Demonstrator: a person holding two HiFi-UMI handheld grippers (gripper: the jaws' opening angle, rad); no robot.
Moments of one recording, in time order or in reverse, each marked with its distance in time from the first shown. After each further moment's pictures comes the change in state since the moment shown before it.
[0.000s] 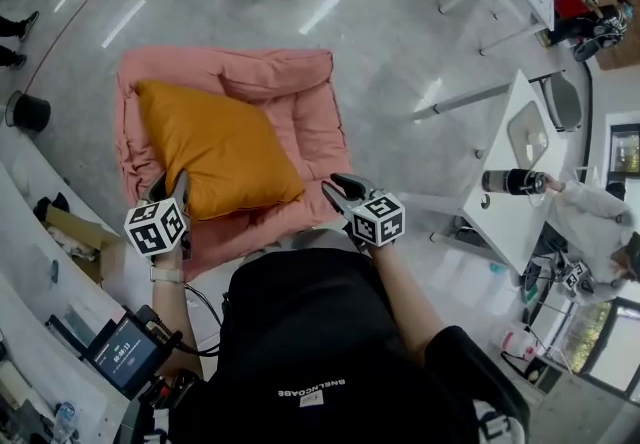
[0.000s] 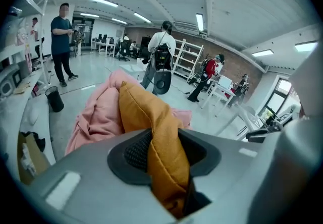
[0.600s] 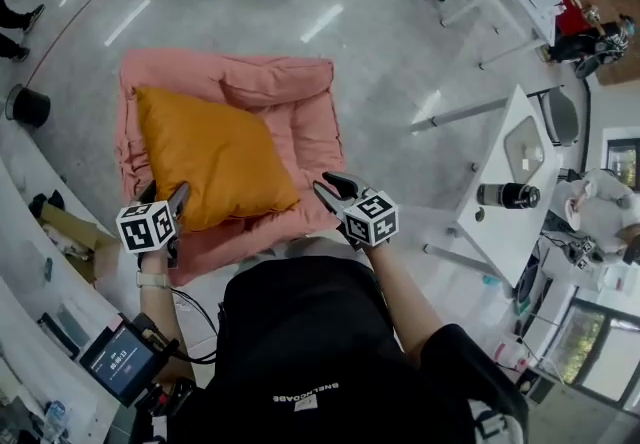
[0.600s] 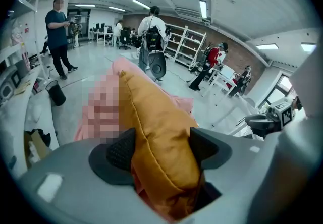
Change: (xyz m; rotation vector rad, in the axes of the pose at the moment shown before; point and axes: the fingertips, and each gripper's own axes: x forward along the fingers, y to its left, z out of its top) left arm 0.004 0.022 -0.023 0.008 0.157 -0.004; right arm 0.016 0.008 0.029 -0.089 -0.004 0.039
